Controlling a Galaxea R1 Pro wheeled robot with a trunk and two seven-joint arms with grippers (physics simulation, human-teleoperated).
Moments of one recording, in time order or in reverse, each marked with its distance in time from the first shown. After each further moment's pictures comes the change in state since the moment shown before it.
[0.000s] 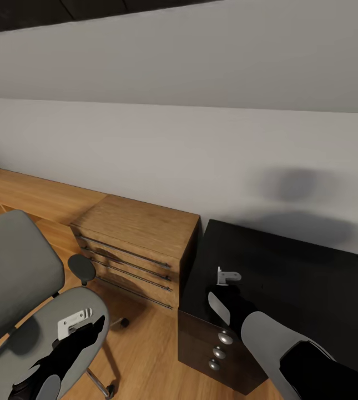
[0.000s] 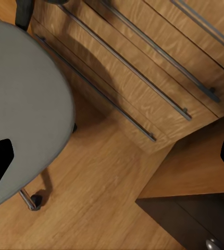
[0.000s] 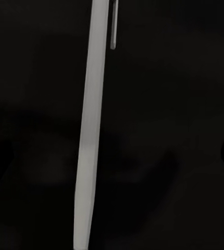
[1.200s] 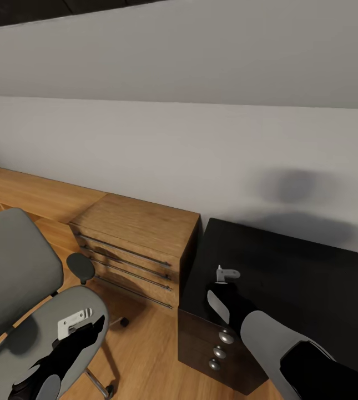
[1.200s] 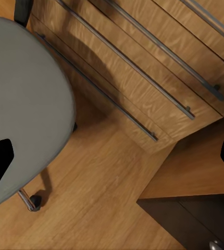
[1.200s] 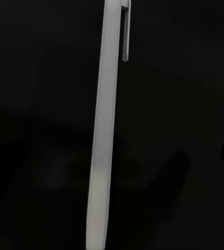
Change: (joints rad) left arm 0.000 0.000 0.001 0.000 0.000 0.001 0.000; right arm 0.000 0.000 0.002 -0.025 0.006 -0.001 -0.004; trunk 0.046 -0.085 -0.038
